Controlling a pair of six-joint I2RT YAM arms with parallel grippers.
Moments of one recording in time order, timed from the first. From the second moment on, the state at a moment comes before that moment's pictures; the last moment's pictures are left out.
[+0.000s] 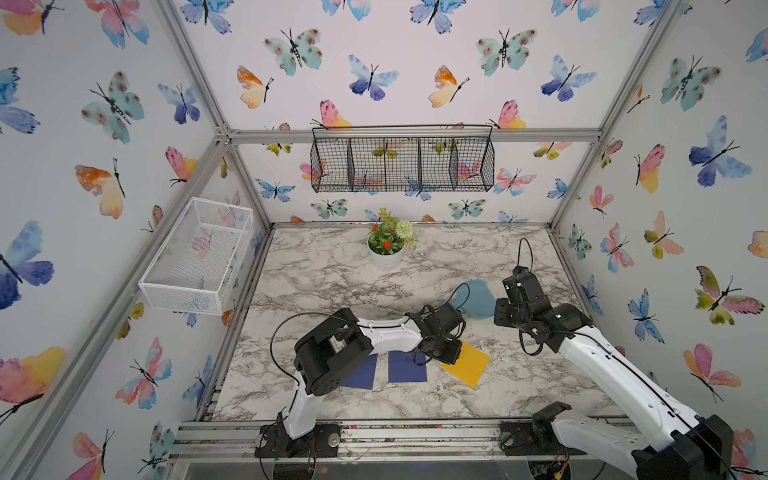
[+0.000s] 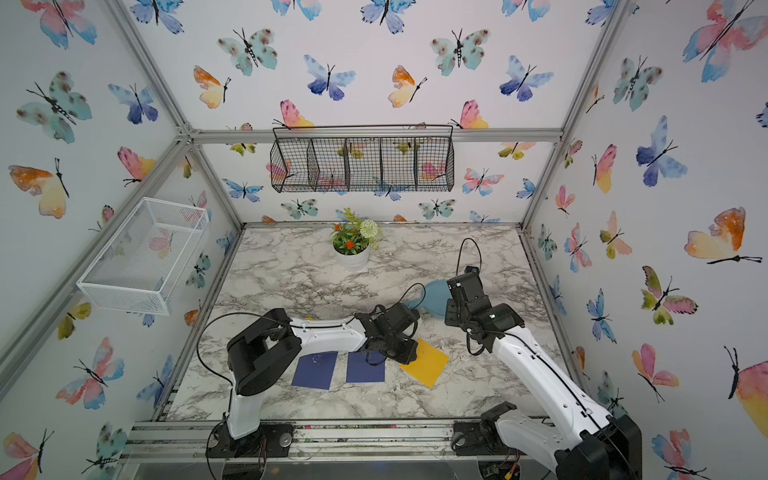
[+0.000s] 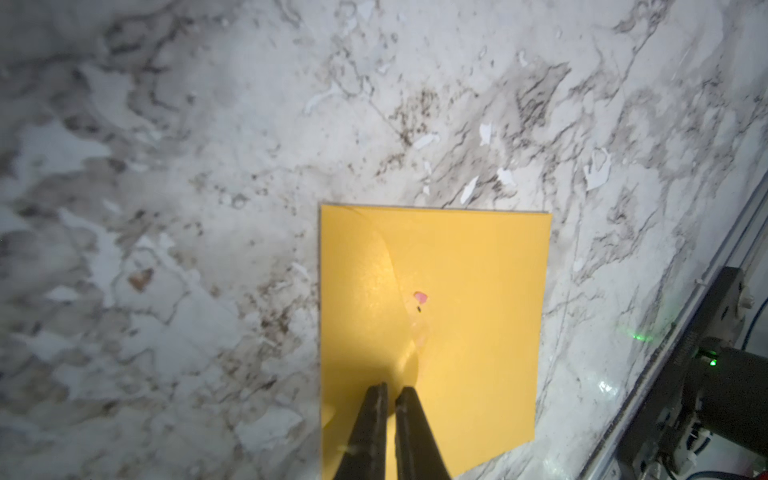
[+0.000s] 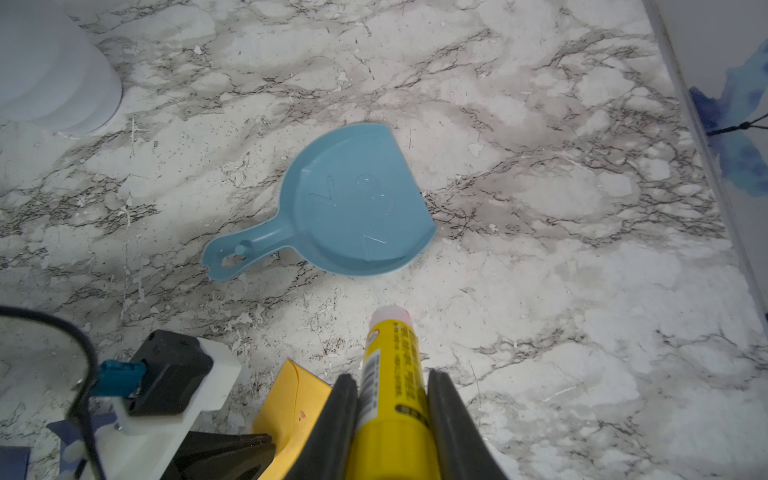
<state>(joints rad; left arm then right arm) -1.06 2.01 1.27 -0.31 0.23 -0.56 0.47 1.08 0.91 -0.79 0.31 0.47</state>
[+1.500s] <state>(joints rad) -1.17 2.04 1.40 -0.55 -0.14 -0.44 0.32 1.07 0.95 -0.80 0.28 0.38</state>
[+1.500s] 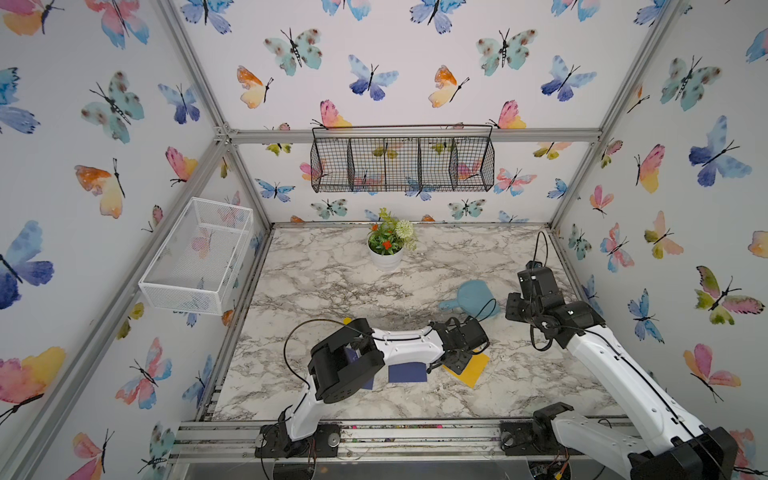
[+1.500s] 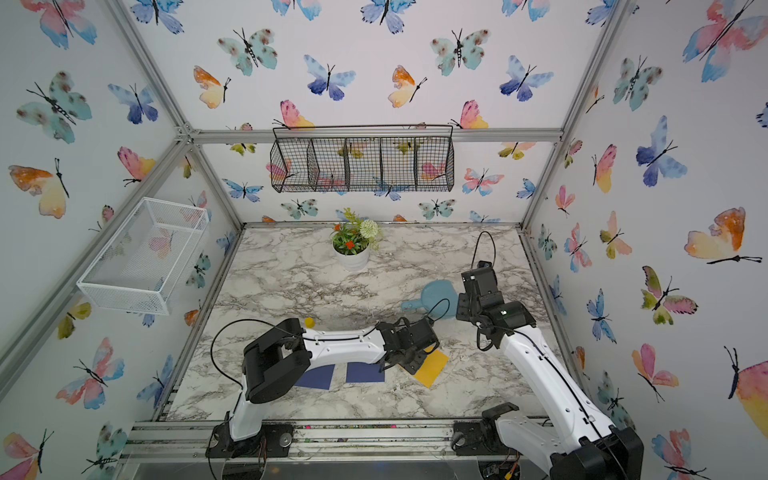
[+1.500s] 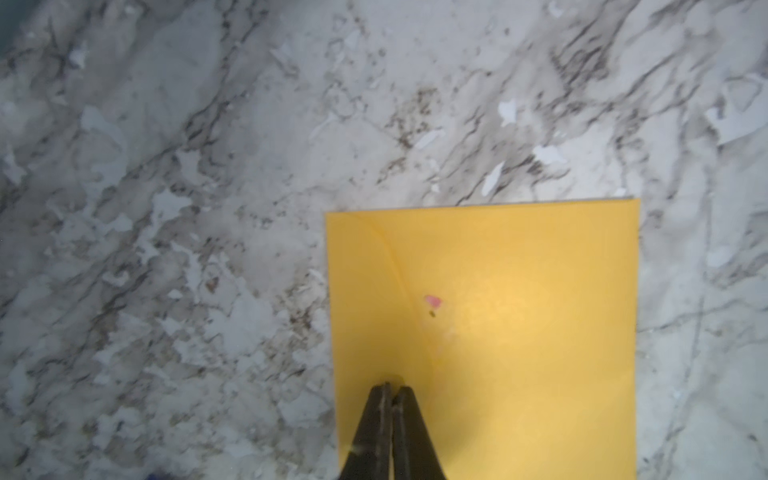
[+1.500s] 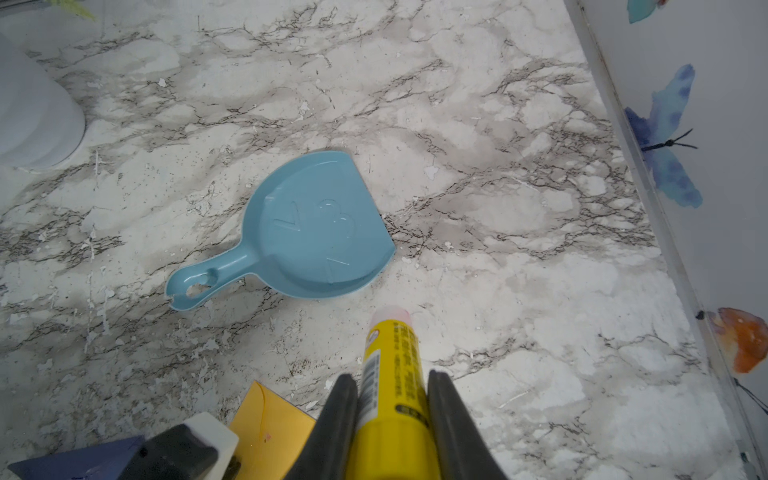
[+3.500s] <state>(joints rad) -1.21 2.15 1.54 -0.61 -0.24 -0.40 0.19 1.10 0.95 -0.76 0.14 0.29</state>
